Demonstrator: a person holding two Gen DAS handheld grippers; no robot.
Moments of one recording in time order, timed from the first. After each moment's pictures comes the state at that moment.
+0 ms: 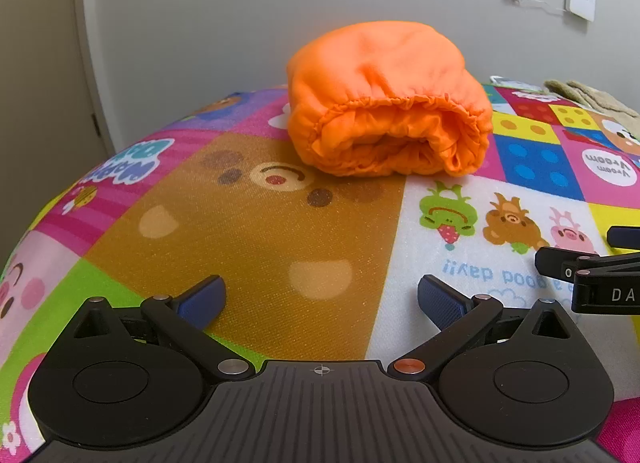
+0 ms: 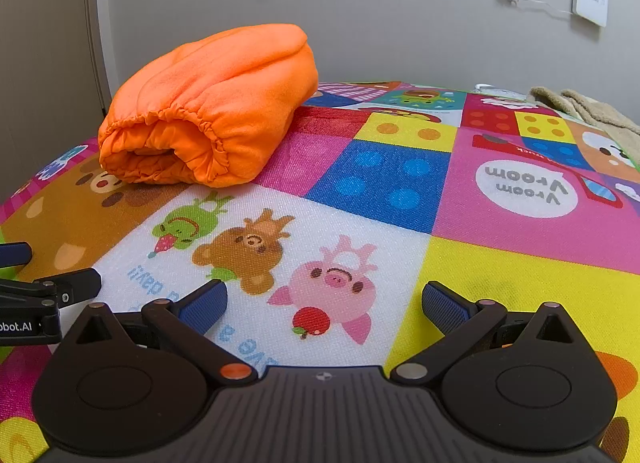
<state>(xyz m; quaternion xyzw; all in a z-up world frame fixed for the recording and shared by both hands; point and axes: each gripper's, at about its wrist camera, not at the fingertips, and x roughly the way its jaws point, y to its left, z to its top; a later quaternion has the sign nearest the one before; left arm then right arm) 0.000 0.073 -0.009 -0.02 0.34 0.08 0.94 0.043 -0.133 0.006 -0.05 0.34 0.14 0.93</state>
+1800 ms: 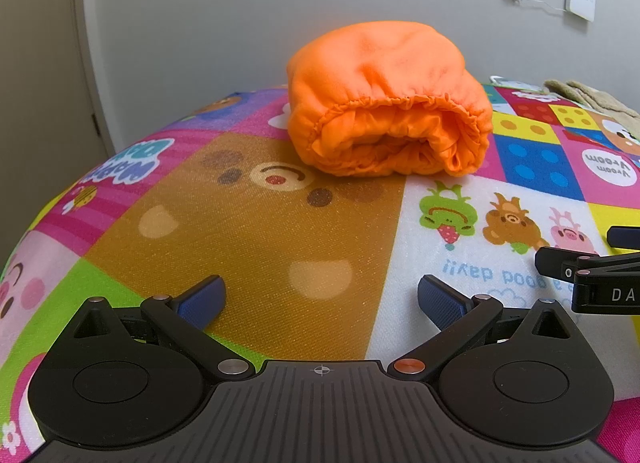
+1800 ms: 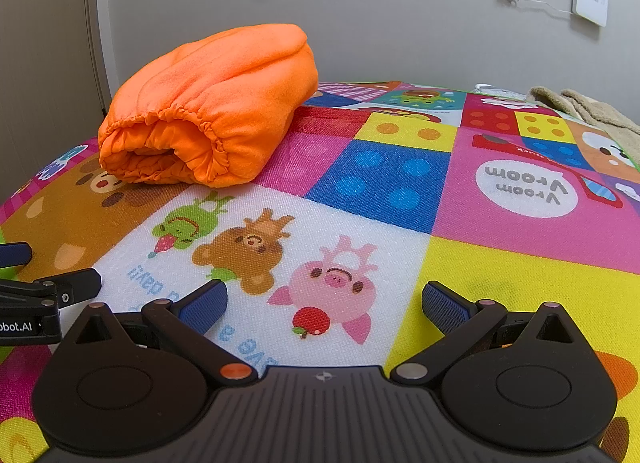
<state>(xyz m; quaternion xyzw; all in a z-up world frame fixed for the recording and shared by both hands) 0.000 0.074 -0.010 -0.02 0.34 0.08 0.94 0.054 -0.134 0.002 -0.05 0.33 0.14 0.93</state>
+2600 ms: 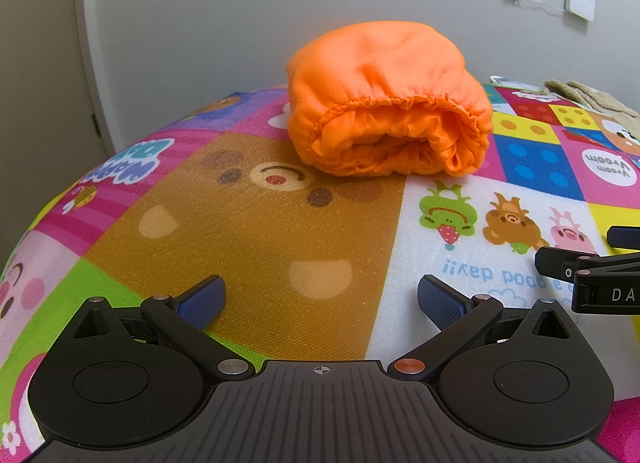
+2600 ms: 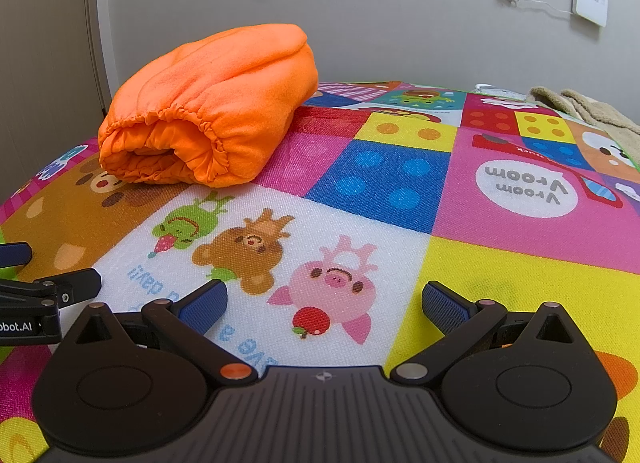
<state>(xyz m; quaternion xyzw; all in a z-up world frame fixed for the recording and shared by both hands) 0.000 0.074 -0.010 -0.02 0.34 0.08 0.94 0.056 -0.134 0.001 -0.05 0.33 0.14 0.93</state>
